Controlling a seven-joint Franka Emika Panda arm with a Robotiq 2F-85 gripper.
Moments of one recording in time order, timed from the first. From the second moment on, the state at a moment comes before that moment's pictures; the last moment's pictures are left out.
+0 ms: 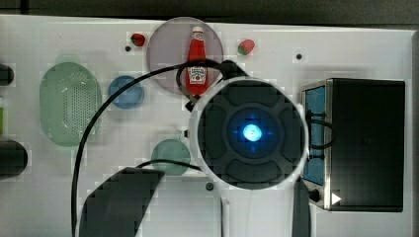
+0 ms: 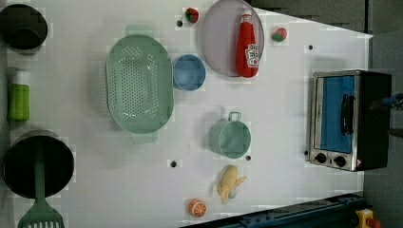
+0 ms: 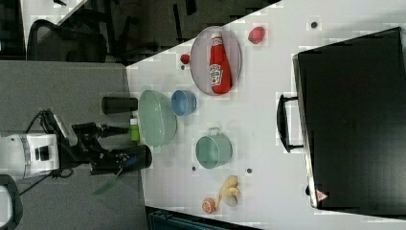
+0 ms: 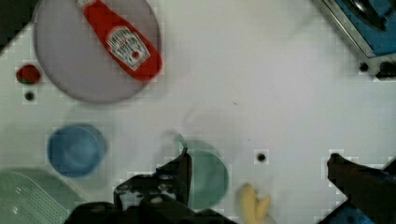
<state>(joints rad) -0.09 -0.21 0.07 -1.90 0.01 0.13 -0.06</state>
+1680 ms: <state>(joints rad) -0.09 0.42 0.11 -1.75 0.01 0.52 -0.53</state>
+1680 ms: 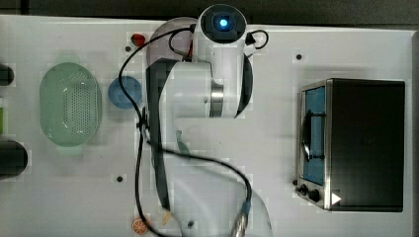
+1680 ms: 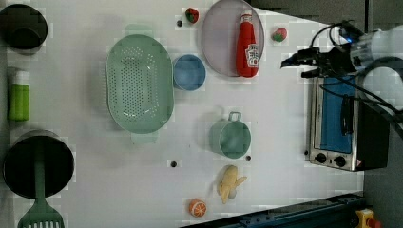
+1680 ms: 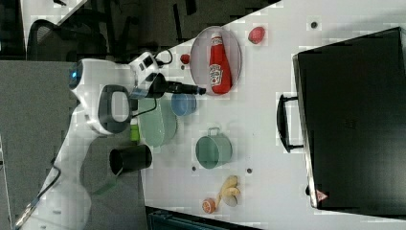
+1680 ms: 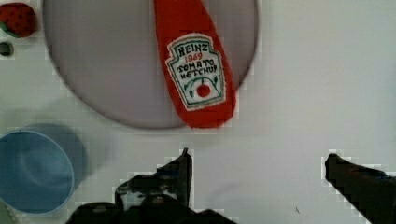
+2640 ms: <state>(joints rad) -0.05 0.78 0.11 -1.61 0.00 0.75 -0.66</state>
